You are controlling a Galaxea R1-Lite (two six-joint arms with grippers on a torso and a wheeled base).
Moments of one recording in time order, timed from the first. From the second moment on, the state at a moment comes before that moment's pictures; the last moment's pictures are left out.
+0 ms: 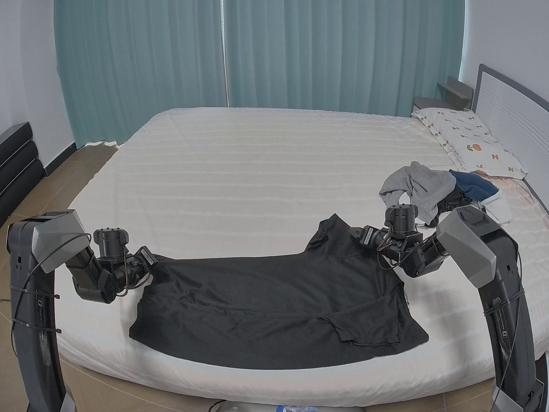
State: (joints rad) left arm 0.08 2.48 -0.99 -0.94 -0.15 -0.70; right arm 0.20 2.70 -1.59 -0.69 -0.01 0.46
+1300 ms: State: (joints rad) left arm 0.08 2.44 -0.90 -1.08 -0.14 -0.62; right arm 0.15 2.54 -1.22 -1.19 0.03 0.65
